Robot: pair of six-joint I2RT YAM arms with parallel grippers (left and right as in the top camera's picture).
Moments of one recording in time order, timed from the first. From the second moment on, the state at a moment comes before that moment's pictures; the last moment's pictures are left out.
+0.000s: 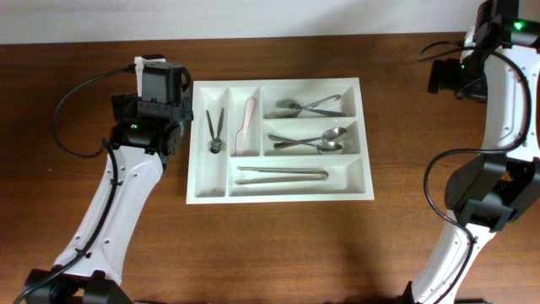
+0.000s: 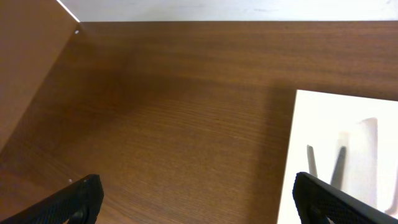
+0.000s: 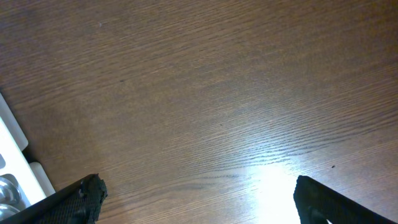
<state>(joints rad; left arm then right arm) -0.18 1.55 1.31 -0.54 -0.54 -0.13 -0.27 2.23 2.32 -1.41 0.08 0.02</state>
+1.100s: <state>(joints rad) -0.10 1.02 1.20 -0.57 -0.50 -0.35 -0.27 2.23 2.32 -1.41 0.08 0.02</state>
